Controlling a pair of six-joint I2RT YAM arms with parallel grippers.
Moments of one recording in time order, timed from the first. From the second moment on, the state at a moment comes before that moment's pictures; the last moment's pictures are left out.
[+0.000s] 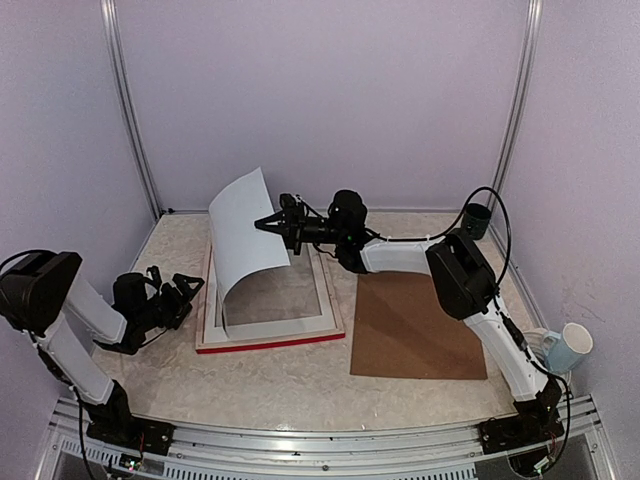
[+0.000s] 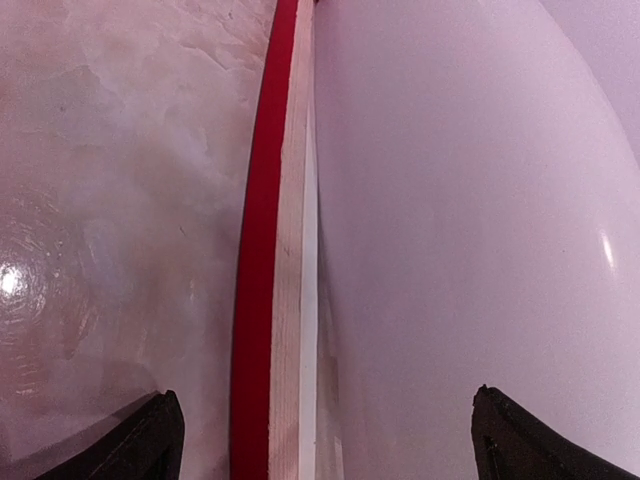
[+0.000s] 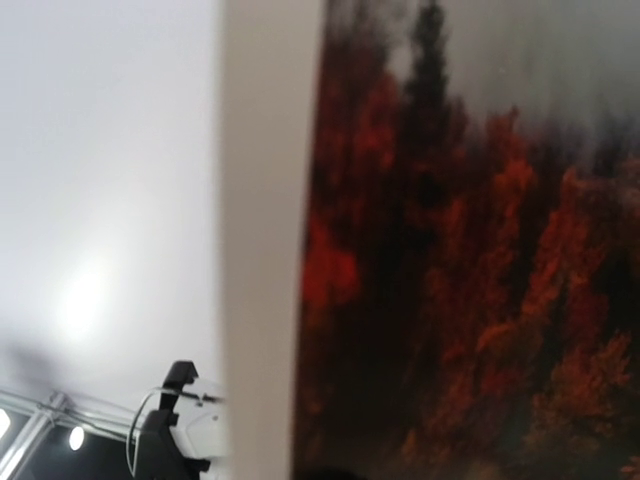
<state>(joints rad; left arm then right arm) -0.04 1.62 0.25 0.96 0.39 -0.92 0.74 2.60 2.05 0.85 -0.93 1.69</state>
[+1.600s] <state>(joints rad) -0.04 1.64 0.22 1.03 0.41 -0.94 0.74 2.50 1.93 0.87 -0.55 1.75</state>
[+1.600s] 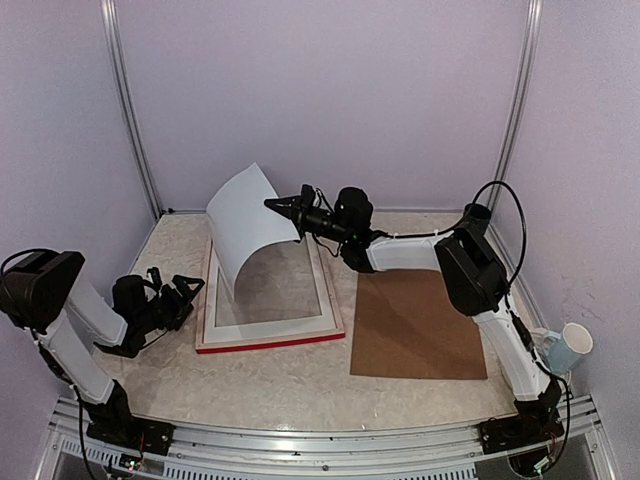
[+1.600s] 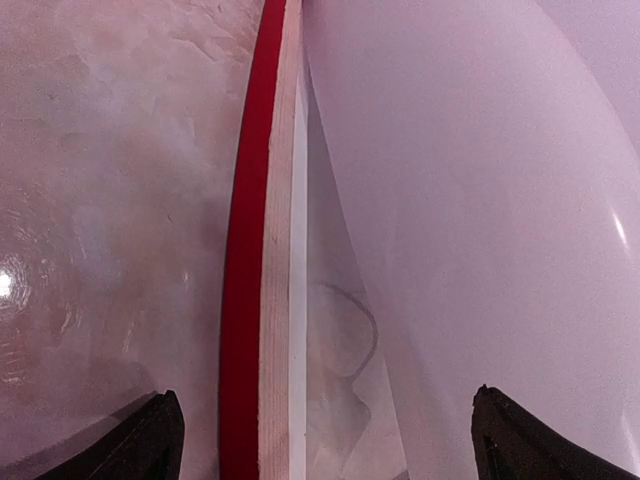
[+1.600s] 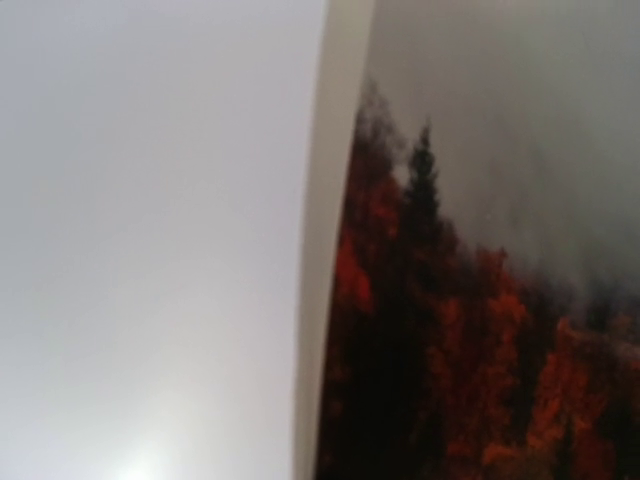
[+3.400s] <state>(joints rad) -0.04 1.66 0.20 1.08 0.42 -0.95 0.67 2.28 1.85 0.06 -0.54 1.05</state>
